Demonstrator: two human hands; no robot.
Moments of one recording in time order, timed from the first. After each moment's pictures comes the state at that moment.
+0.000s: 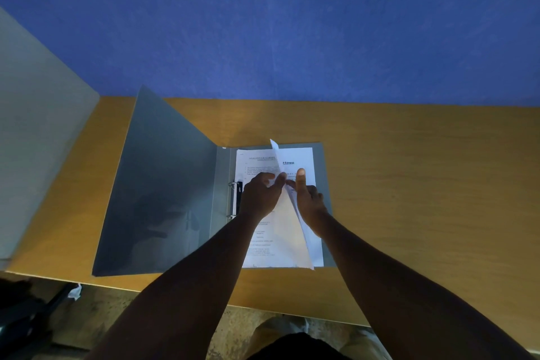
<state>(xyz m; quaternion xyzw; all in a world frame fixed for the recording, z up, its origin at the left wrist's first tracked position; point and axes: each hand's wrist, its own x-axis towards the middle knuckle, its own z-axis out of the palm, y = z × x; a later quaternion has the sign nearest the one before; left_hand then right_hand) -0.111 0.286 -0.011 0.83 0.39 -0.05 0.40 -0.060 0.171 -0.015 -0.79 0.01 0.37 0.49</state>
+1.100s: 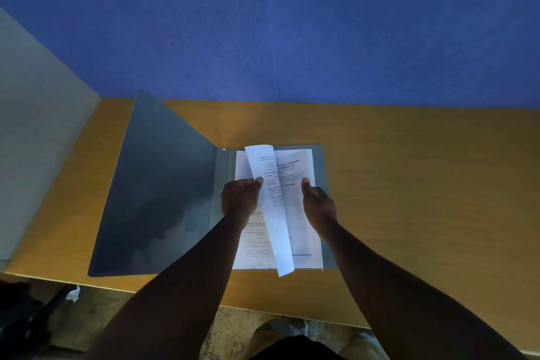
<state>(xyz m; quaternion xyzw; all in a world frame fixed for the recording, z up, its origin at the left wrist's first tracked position) -0.129 0.307 -0.016 0.72 0.51 0.06 0.45 -0.053 0.157 -0.042 -0.85 0.00 0.31 0.42</state>
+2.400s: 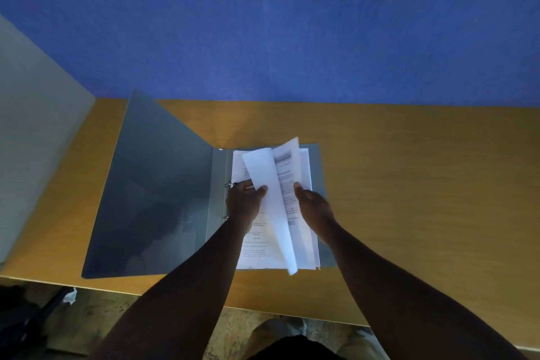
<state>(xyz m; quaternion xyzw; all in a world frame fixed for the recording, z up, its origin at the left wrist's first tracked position) -0.129 0.294 -0.027 0.67 0.52 0.06 0.53 -0.054 0.148 -0.038 -0.82 -0.05 0.37 0.43</state>
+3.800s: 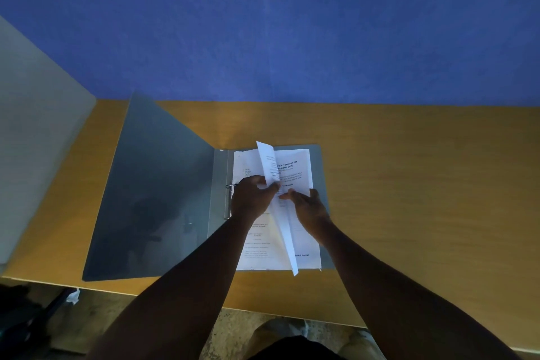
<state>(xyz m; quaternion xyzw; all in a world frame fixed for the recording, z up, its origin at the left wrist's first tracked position) -0.118 0.292 -0.004 0.82 0.41 -0.01 0.39 -0.062 0.156 -0.032 -0.75 -0.03 0.36 0.55</state>
